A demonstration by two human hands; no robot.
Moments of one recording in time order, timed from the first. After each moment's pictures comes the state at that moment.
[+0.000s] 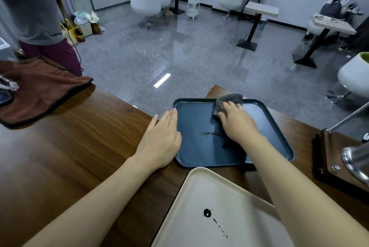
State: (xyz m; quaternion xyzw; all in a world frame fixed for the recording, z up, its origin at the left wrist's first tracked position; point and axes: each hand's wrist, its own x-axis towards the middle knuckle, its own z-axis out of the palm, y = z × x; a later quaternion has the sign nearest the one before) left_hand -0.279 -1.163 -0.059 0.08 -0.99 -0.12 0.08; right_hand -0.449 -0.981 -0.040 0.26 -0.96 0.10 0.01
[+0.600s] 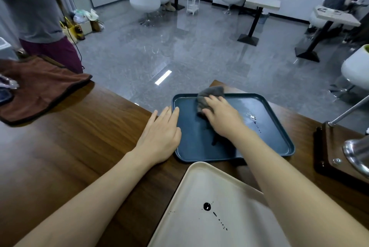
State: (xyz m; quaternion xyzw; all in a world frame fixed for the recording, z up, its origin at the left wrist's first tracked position) left_hand -0.284 -1.167 -0.063 0.08 -0.99 -0.12 0.07; right_hand -0.439 -1.002 -0.047 0.35 -0.92 0.15 0.01
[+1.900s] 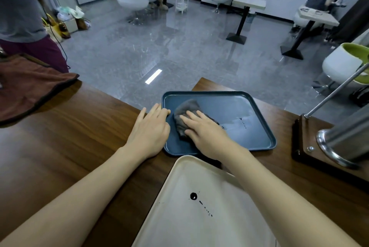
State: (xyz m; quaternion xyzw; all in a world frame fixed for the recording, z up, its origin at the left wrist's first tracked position) left_hand -0.285 -1.164 -0.060 0.08 -0.98 -0.17 0.09; right_hand -0.372 -0.982 -0.044 0.43 -0.90 0.08 -0.07
